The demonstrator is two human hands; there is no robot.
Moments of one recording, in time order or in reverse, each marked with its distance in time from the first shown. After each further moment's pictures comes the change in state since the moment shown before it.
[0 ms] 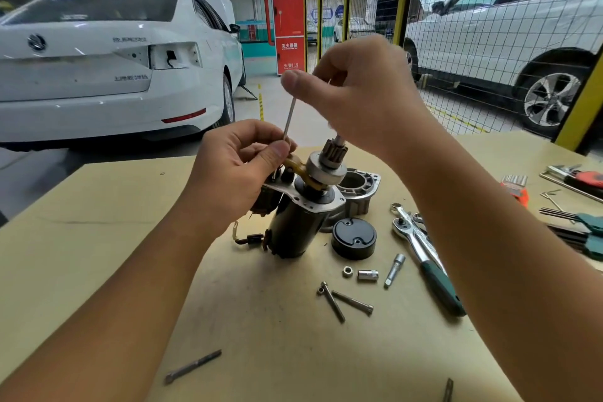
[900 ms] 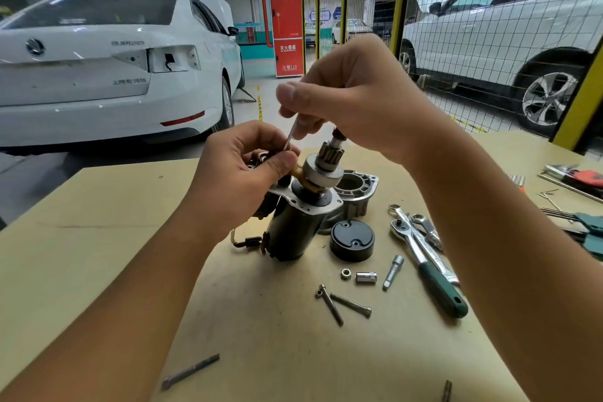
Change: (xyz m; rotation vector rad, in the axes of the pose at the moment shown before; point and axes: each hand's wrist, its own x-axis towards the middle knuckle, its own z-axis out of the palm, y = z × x) left_hand -0.001 0.005 0.006 0.061 -0.032 0.001; right_hand 0.000 0.011 -0.009 0.461 -0.272 -0.186
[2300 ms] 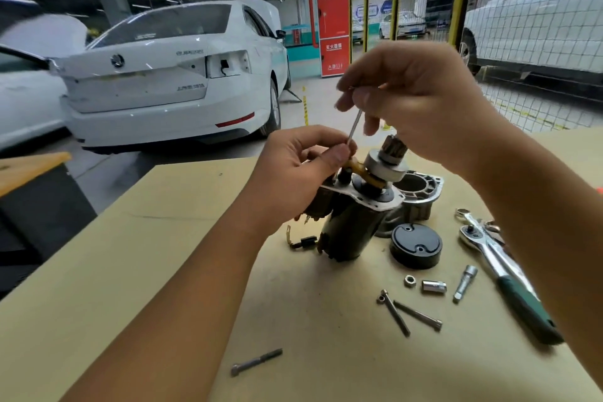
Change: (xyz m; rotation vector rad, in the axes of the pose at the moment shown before) left_hand 0.003 -0.004 -0.014 -0.001 -0.060 -0.036; right_hand 0.005 0.015 0.019 0.040 0.063 -0.099
